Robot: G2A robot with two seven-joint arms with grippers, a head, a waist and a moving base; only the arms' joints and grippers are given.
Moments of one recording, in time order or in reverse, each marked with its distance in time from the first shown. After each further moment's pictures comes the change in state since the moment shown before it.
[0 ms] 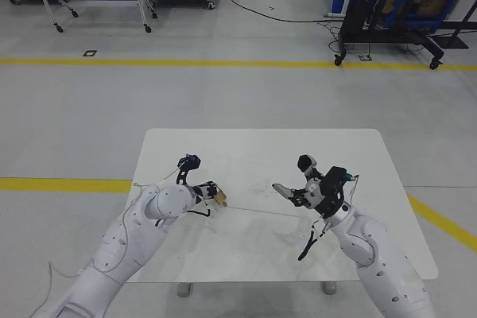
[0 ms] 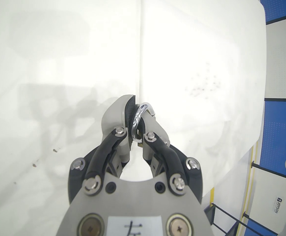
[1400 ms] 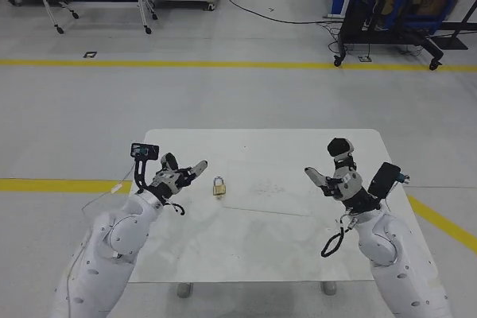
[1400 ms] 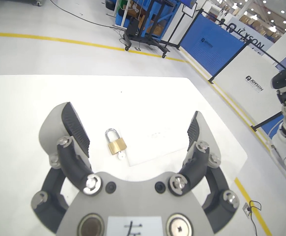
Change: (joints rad) left arm 0.408 0.080 -0.425 -0.518 0.231 -0.269 0.316; right arm -0.047 0.010 0.129 -0.085 0.103 -0.053 -0.172
